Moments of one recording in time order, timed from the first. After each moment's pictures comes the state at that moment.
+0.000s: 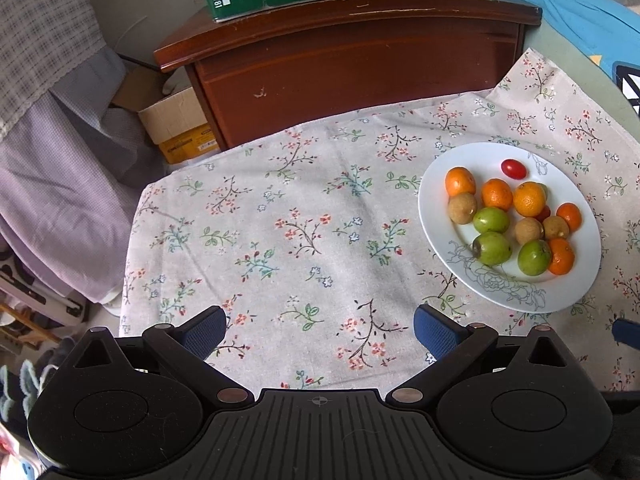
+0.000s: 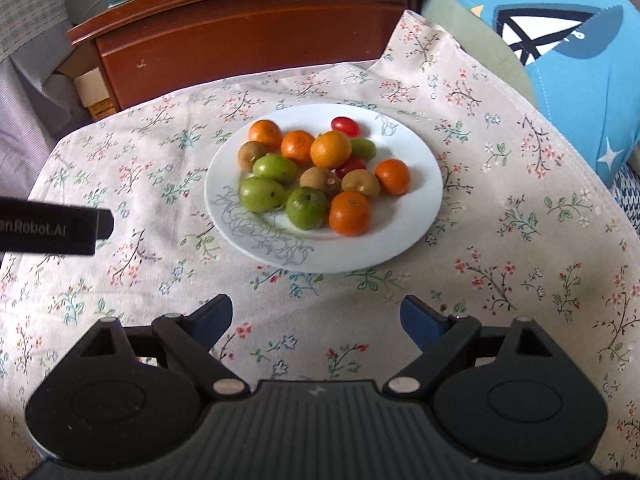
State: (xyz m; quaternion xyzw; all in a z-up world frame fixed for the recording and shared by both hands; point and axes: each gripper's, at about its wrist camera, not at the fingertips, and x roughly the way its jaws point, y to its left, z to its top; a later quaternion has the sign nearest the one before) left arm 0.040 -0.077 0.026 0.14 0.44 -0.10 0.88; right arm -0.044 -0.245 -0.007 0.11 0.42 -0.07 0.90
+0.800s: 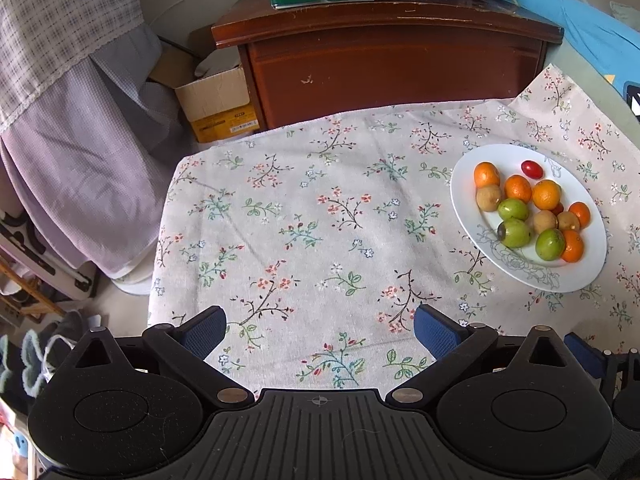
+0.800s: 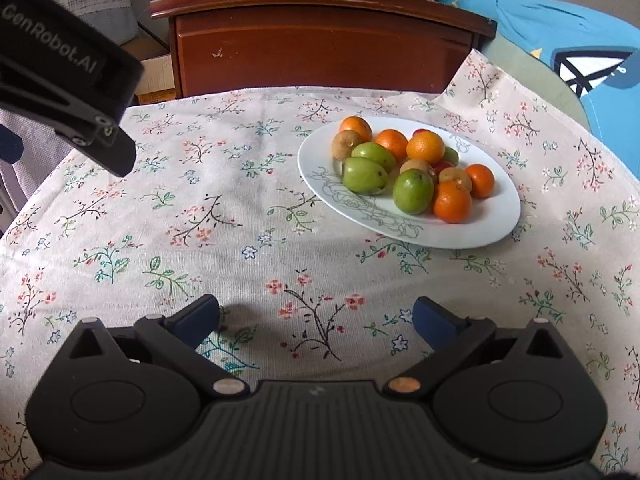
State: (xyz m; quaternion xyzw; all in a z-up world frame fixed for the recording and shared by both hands) left arm 0.024 -0.034 0.029 0.11 0.44 -0.09 0.89; right arm -0.055 -0.166 -0.044 0.04 0.33 -0.06 0.94
